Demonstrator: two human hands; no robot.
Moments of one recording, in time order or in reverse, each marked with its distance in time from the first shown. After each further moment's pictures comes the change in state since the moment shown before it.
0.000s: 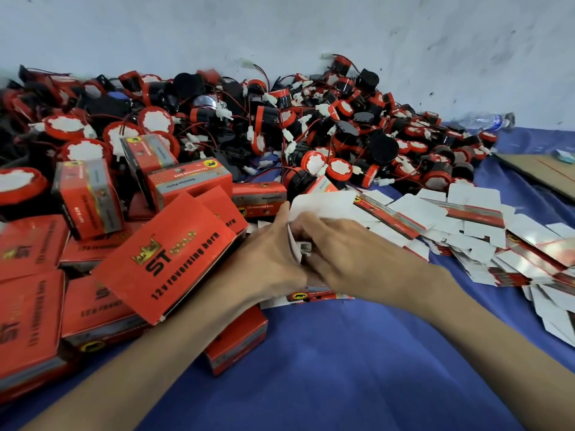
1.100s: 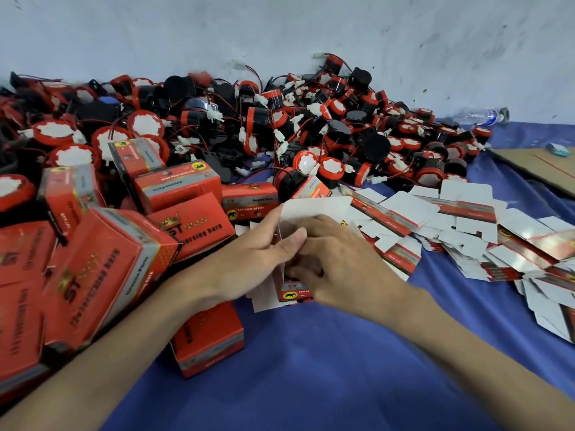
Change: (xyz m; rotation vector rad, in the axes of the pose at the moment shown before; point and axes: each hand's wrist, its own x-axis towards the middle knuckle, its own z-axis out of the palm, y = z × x) left_hand -0.017 0.002 -0.021 -0.531 -0.257 0.127; right_hand -0.009 0.001 0.020 0.087 0.227 0.051
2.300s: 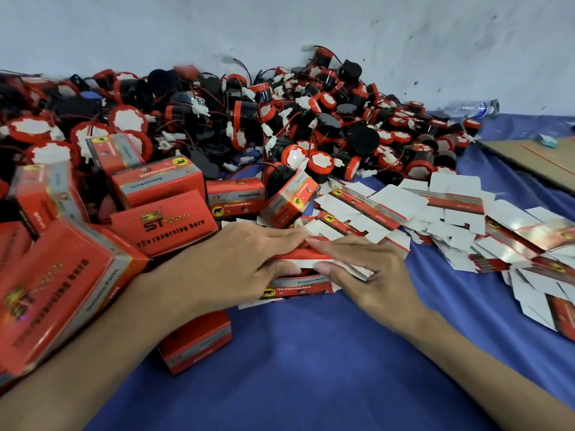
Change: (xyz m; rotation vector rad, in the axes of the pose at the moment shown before) left_hand 0.001 0.004 0.000 0.999 -0.039 0.305; right_hand -0.047 0.045 0.028 0.440 0.475 0.001
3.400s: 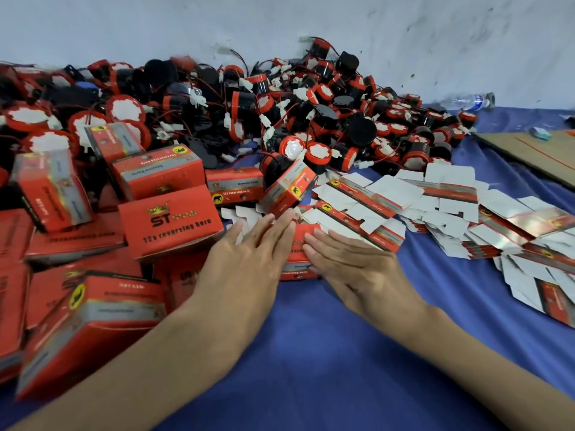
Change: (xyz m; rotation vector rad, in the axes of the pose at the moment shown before) left_hand -0.015 0.041 0.019 0.616 -0.280 -0.245; right_hand -0.011 -0.006 -0.004 -0.587 -0.141 -0.407
